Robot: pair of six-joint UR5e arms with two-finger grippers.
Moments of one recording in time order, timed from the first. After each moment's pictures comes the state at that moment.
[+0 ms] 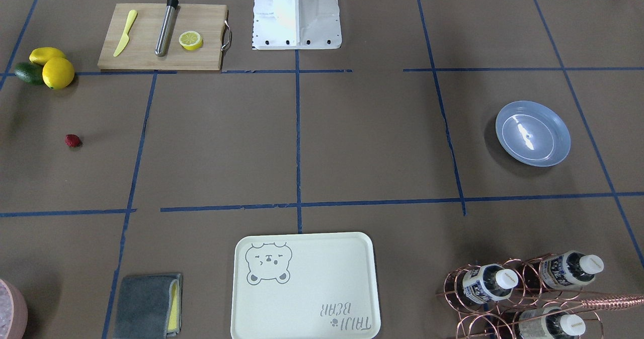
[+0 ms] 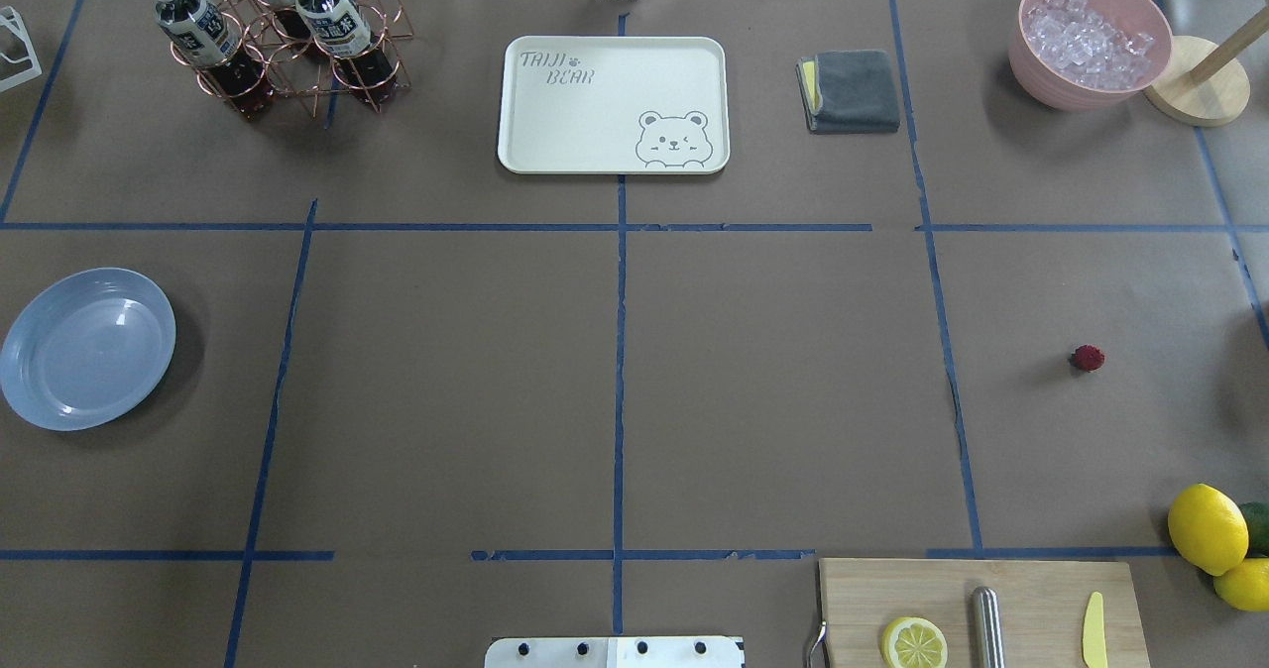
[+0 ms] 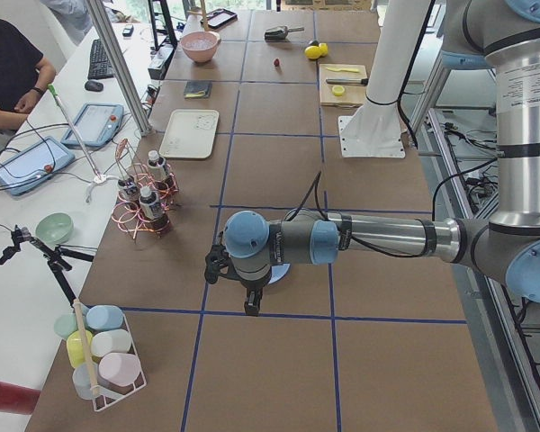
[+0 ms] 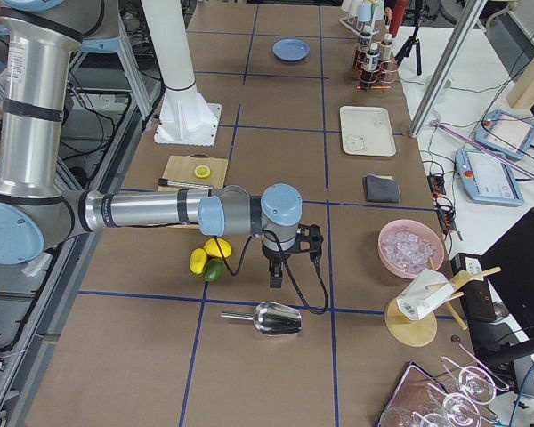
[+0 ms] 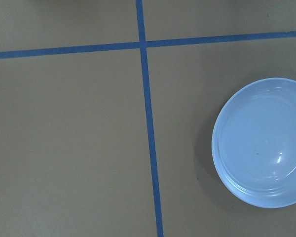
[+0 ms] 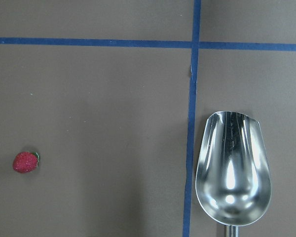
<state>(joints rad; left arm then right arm) -1.59 -1.43 -1.77 -1.48 -2.44 0.14 1.49 -1.76 1.85 -1.59 2.38 0.07</state>
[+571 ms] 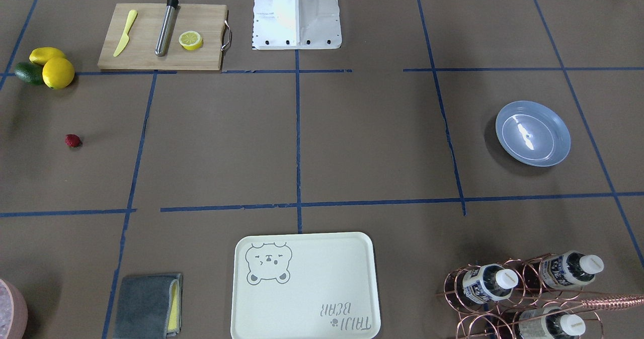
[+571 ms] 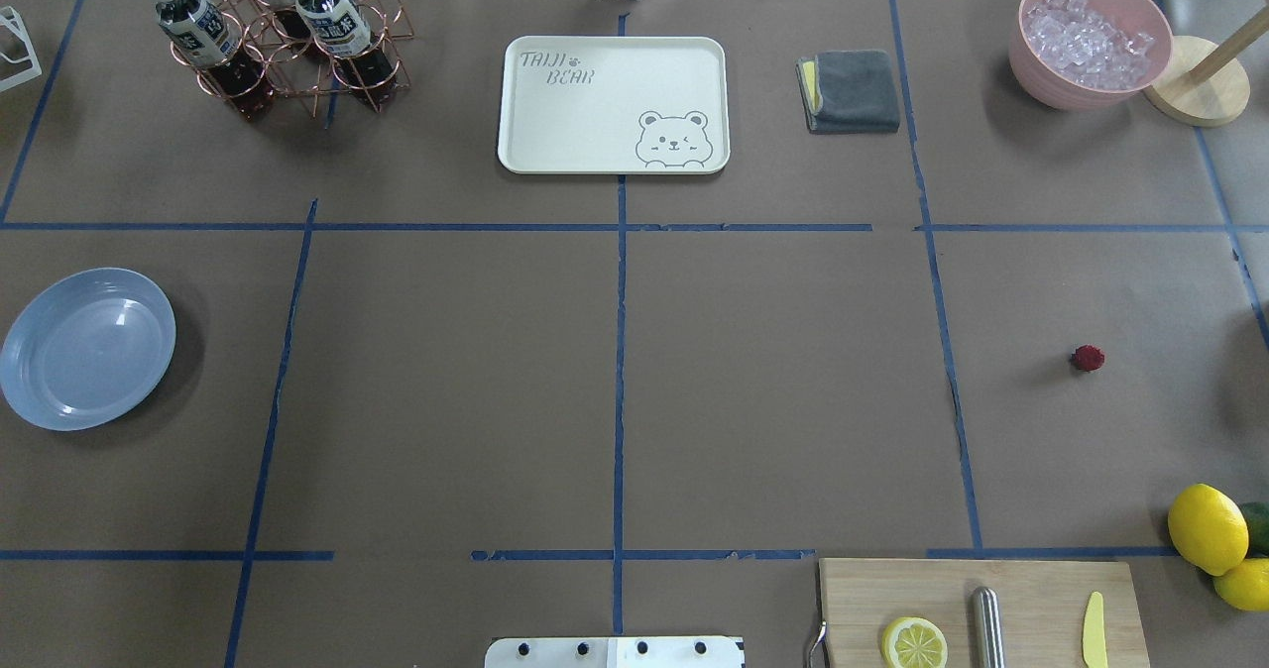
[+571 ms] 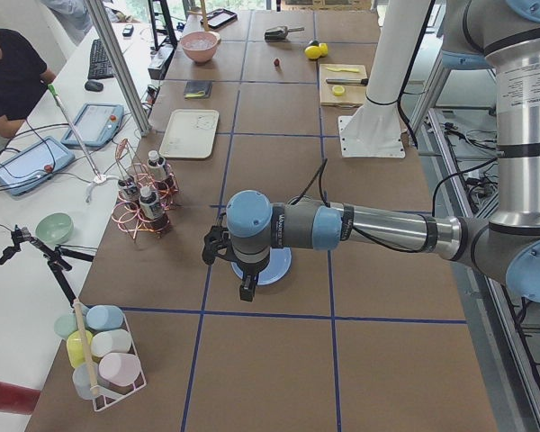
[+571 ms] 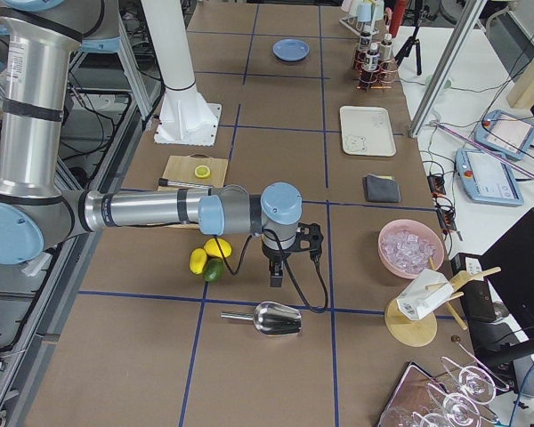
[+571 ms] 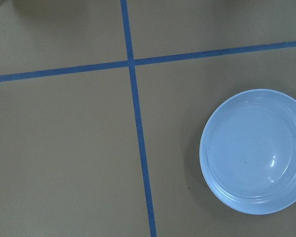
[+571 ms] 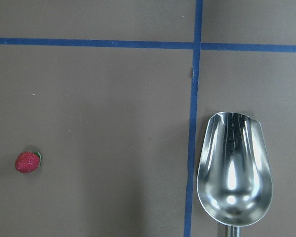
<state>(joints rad) -1.59 -1.43 -1.84 -1.49 -2.44 0.14 1.49 -1.76 1.86 -1.59 2.38 0.07</state>
